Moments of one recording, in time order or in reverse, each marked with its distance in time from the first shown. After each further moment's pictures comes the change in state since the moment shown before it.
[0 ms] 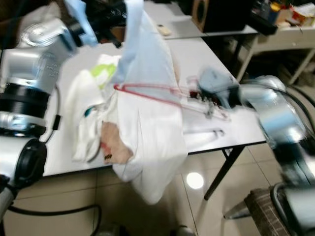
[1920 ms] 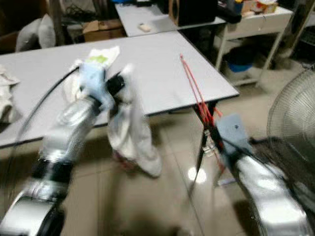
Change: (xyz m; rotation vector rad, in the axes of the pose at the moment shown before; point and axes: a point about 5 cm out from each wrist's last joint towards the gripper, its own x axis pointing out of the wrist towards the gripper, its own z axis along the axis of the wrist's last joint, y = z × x) left arm -0.025 -0.058 -0.128 -0.146 0.197 0.360; right arm -0.063 0.138 -0.049 0.489 0.064 -0.377
